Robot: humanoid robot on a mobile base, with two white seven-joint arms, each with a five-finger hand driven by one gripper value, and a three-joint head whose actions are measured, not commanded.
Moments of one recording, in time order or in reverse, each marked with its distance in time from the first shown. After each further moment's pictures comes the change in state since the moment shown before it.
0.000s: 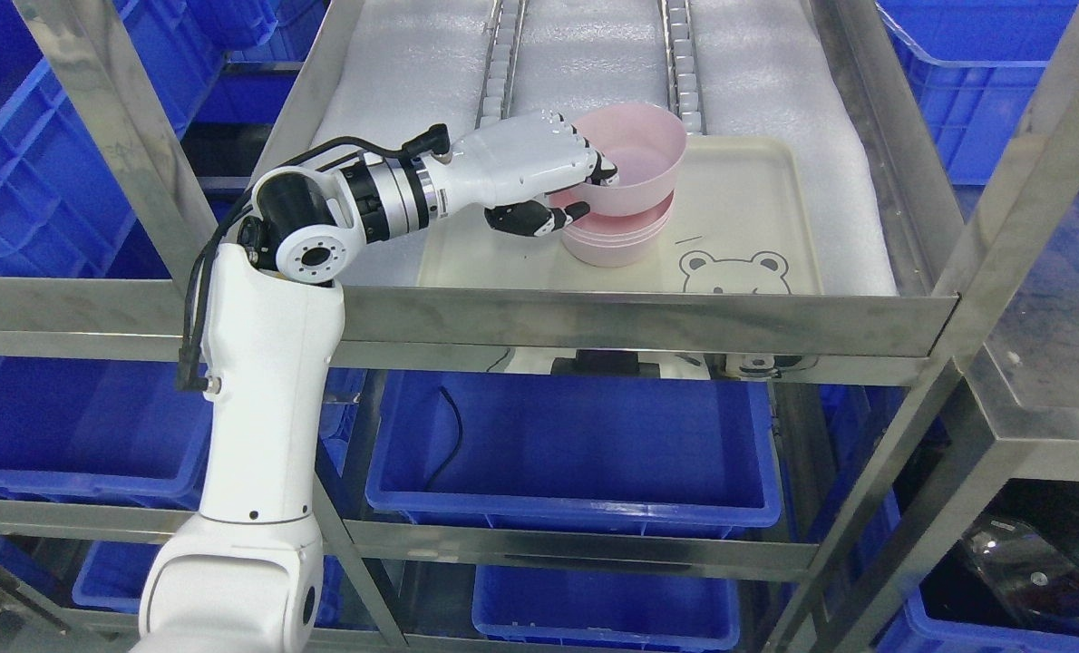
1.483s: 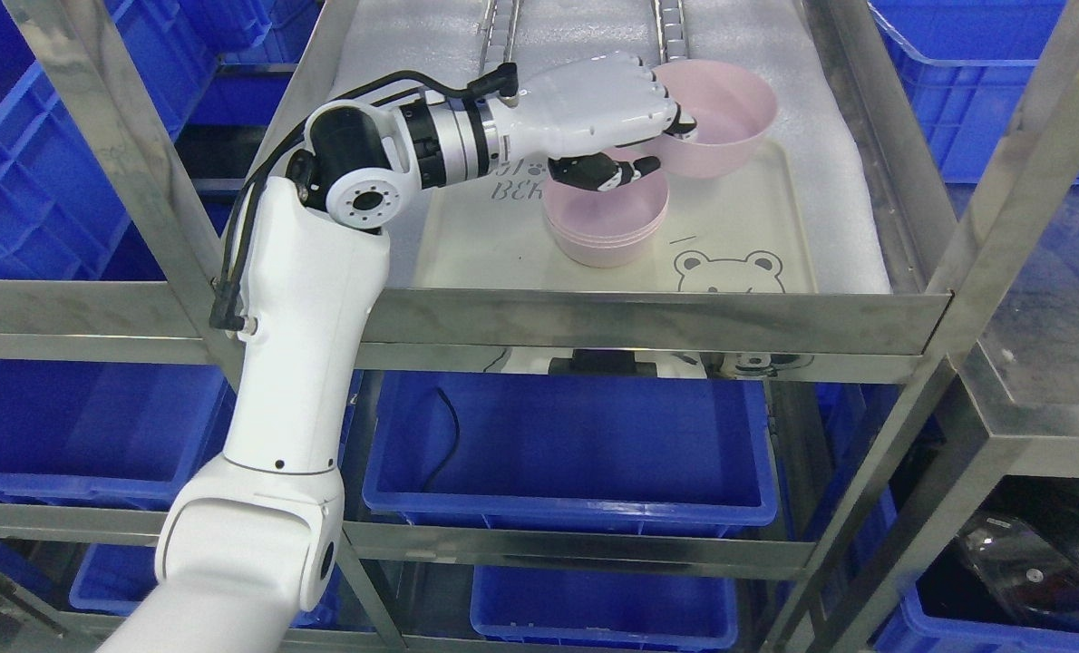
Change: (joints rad) left arm -0.113 -0.036 -0.068 0.057 0.000 -0.001 0.051; right arm 0.000 0.000 0.000 0.000 0.000 0.000 0.002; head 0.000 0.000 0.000
